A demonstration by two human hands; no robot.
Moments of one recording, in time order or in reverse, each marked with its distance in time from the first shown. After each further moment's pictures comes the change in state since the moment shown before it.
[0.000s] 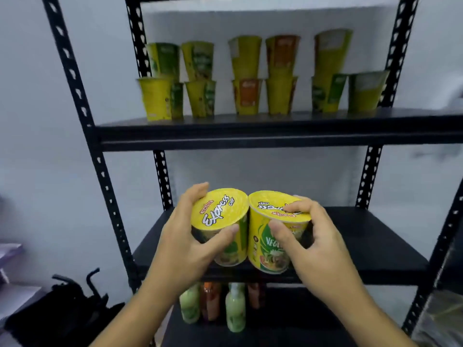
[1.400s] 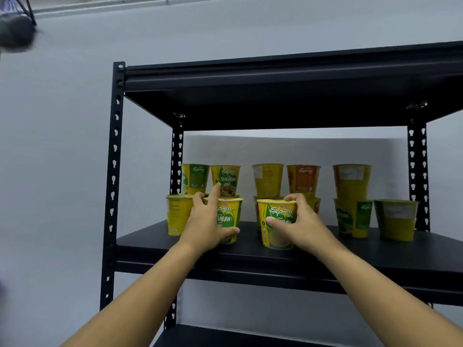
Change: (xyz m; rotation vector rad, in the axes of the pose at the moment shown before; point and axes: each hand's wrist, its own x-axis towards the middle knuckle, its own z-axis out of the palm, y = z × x) left_hand 0.307 -0.001 -0.038 0.600 0.110 0.027; right_hand 0.313 -0.068 0.014 -0.195 -0.104 -0.078
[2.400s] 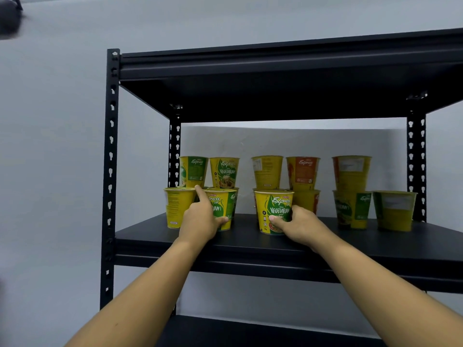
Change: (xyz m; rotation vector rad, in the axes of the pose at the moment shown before) left_hand 0.003 0.002 0.005 0.157 -0.014 -0.222; right_hand 0.016 0.015 0.016 -0.135 -0.097 0.185
